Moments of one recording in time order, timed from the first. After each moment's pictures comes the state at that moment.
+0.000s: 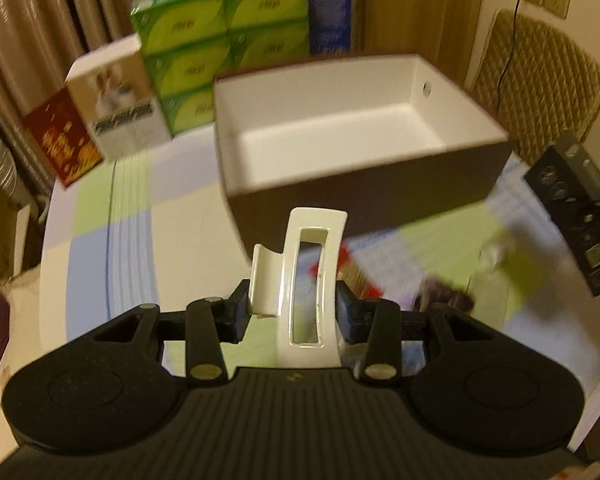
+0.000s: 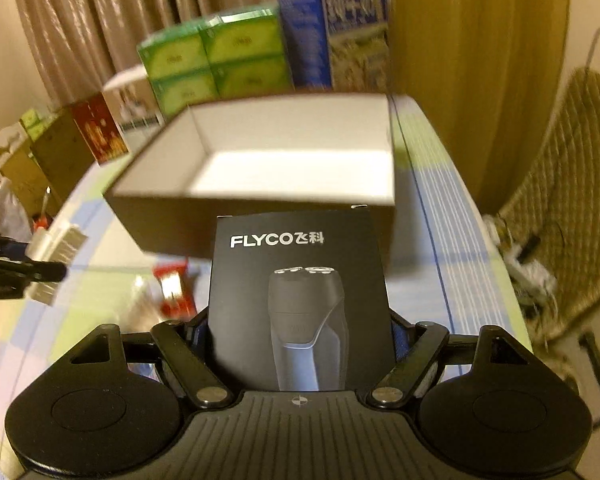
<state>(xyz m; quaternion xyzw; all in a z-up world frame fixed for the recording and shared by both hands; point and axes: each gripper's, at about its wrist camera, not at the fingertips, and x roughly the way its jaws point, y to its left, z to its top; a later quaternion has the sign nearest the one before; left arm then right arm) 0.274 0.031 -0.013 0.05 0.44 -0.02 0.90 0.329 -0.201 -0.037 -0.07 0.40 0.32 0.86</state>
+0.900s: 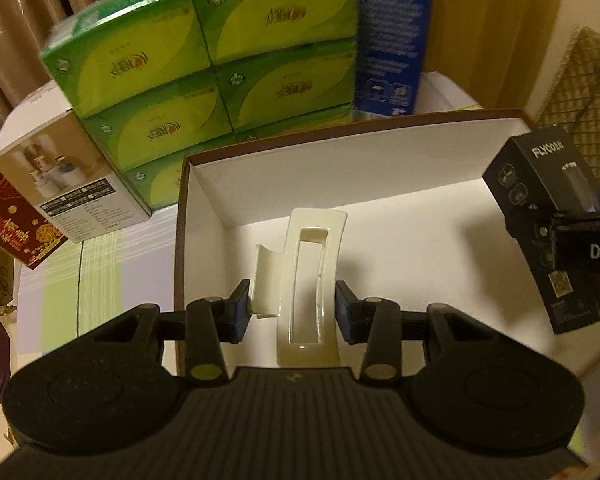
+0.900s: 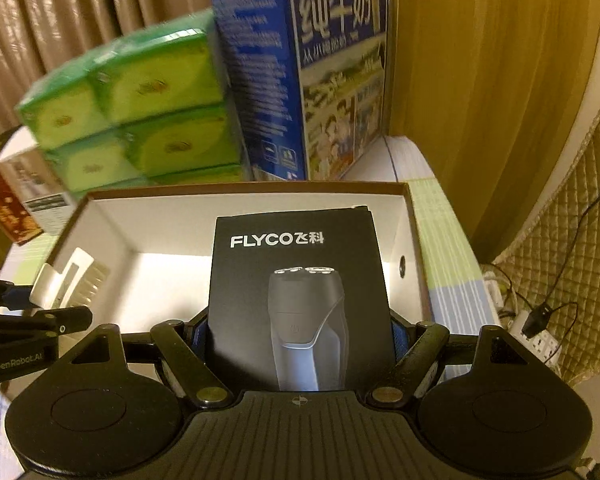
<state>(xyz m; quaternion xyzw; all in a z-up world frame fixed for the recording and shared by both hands) 0.509 0.026 -0.047 0.04 0.48 0.04 0.88 0.538 -0.081 -0.060 -0.07 0.44 0.25 0.86</state>
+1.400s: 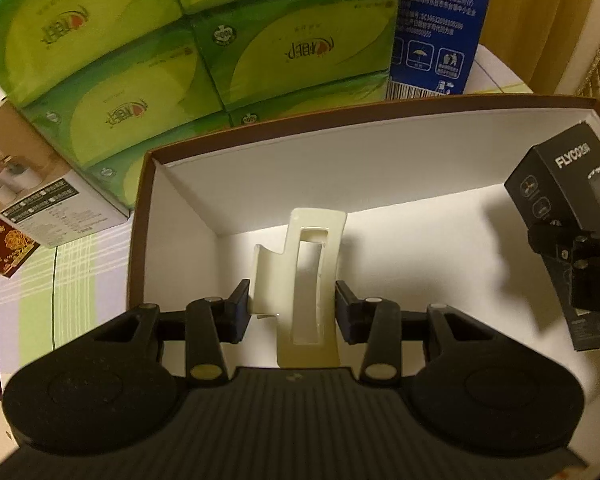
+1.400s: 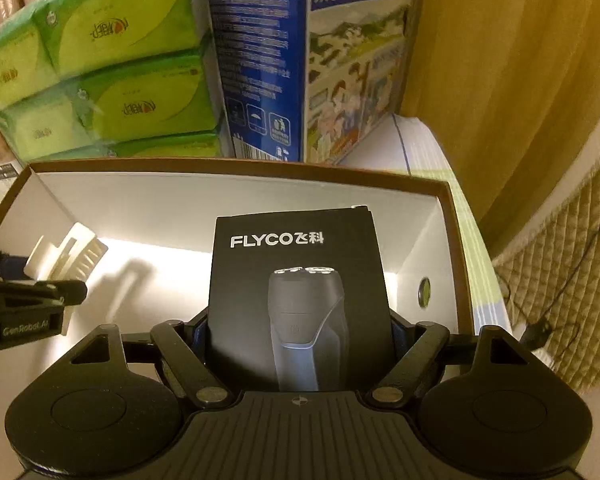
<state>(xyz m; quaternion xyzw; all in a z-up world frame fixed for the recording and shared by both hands) 0.573 0.036 -0.098 0.05 0.52 0.06 0.85 0.578 -0.051 -0.103 -0.13 0.45 0.24 0.85</state>
